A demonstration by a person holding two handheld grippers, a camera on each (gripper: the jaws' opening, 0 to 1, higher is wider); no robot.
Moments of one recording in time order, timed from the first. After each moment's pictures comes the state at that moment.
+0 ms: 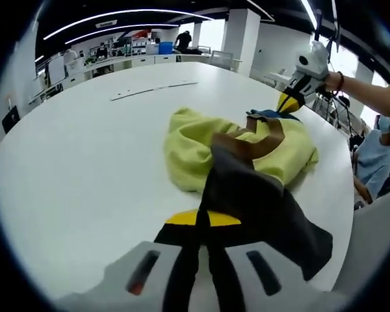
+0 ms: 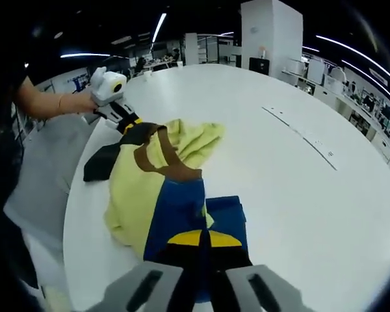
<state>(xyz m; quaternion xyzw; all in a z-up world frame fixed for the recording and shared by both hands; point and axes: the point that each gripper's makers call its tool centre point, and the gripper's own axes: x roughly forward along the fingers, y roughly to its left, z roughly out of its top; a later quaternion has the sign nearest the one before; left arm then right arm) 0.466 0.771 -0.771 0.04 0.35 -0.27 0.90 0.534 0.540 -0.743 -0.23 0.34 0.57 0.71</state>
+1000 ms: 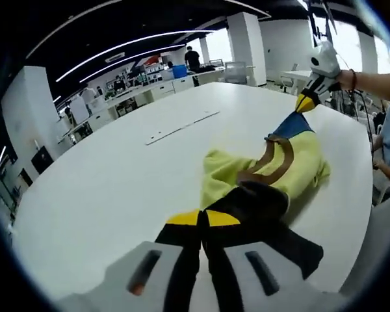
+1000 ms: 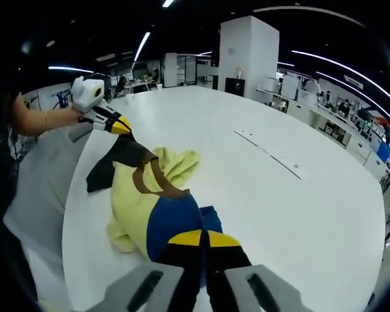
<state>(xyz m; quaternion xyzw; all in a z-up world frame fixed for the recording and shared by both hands) 0.479 0.802 -0.685 0.16 0.26 -0.18 0.93 0.548 0.513 -0.688 -0.19 0.27 0.51 0.79</state>
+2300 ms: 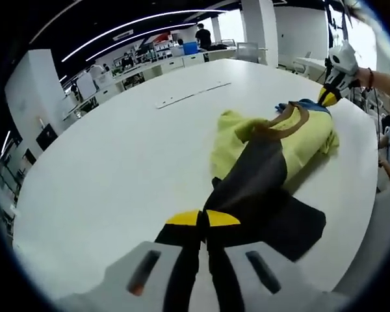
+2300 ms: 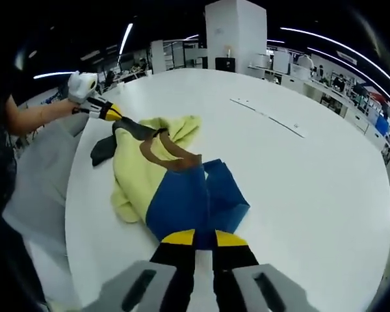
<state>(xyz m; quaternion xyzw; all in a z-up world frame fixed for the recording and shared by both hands) 0.452 0.837 -0.724 0.13 0.33 -0.15 0.92 0.517 0.486 -0.736 -0.18 0.35 0.49 0.78</state>
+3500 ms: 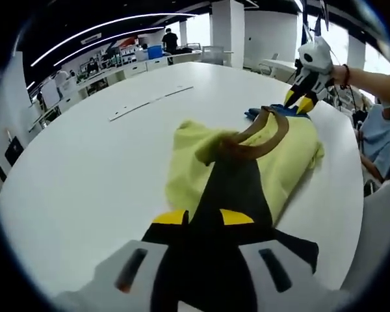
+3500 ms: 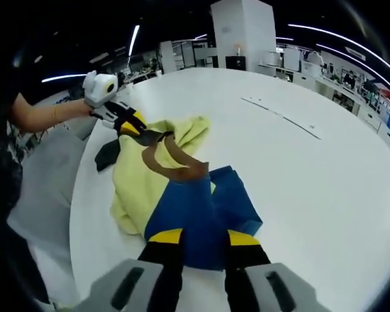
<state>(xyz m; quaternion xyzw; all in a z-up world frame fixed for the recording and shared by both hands) 0.488 0.774 -0.755 0.12 0.34 -0.28 0.89 0.521 0.507 -0.748 -0.17 0.37 0.52 0.75</state>
